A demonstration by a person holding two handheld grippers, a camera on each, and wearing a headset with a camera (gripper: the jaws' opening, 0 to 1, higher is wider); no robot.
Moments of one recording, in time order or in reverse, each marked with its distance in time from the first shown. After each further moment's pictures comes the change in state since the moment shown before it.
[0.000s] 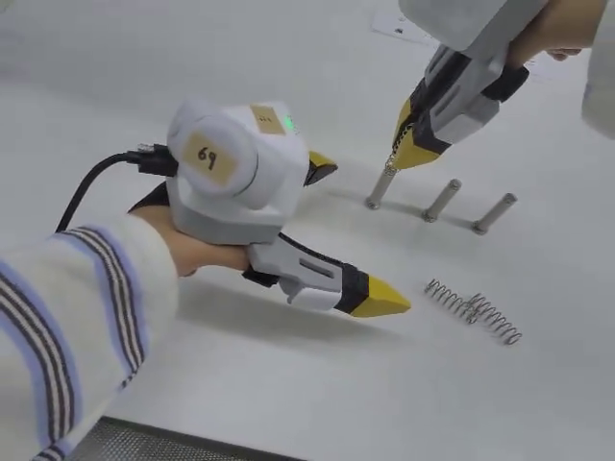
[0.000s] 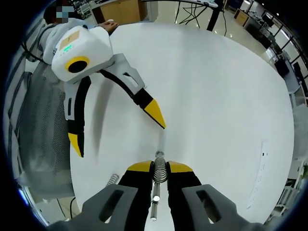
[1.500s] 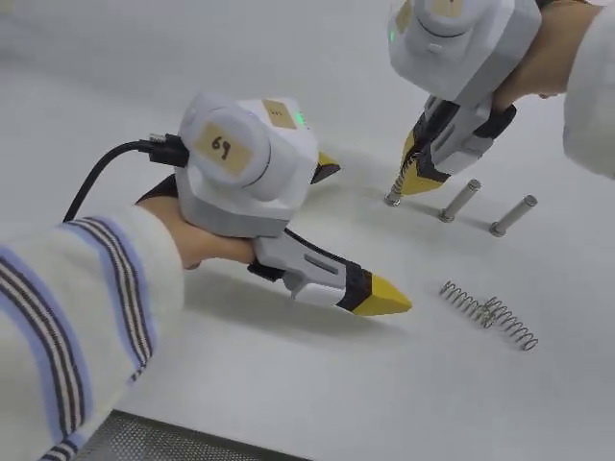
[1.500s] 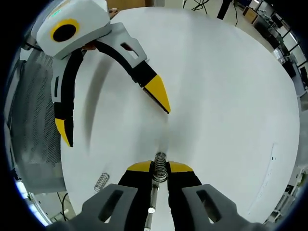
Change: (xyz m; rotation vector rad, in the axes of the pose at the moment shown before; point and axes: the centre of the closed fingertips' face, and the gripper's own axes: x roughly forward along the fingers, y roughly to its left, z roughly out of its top) left arm -0.004 0.008 -0.014 -0.024 0.040 0.015; right arm 0.035 0.002 -0.017 -0.049 0.080 0.032
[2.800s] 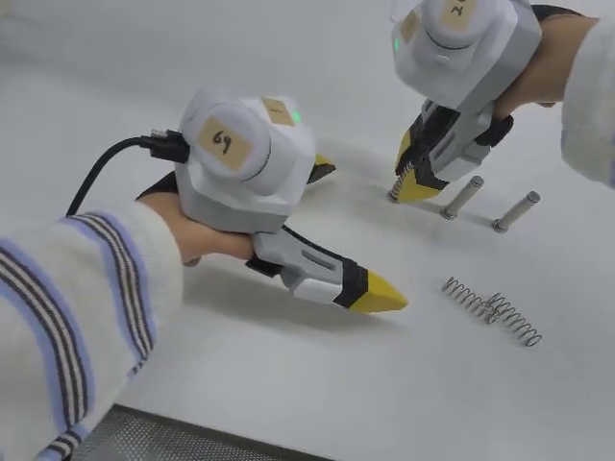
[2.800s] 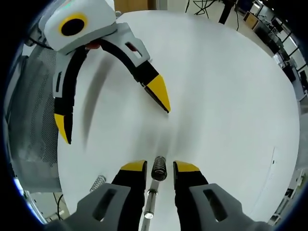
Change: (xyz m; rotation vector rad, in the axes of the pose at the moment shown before) left arm 0.000 0.000 -0.009 -0.026 0.027 -0.004; right arm 0.004 -0.001 0.001 -0.022 -0.057 -0.011
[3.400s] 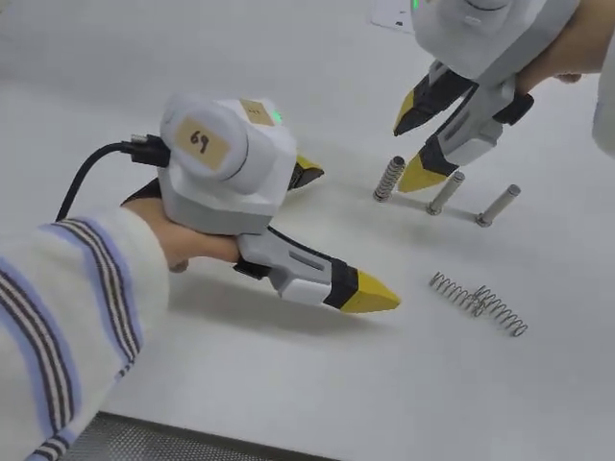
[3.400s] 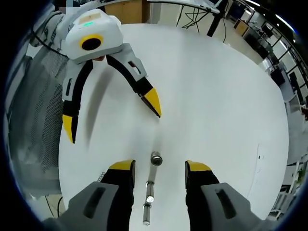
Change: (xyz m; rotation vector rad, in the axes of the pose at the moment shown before) left arm -0.003 -0.004 0.008 -0.004 -0.012 -0.013; right arm -0.039 0.000 0.000 0.023 -0.090 -0.101
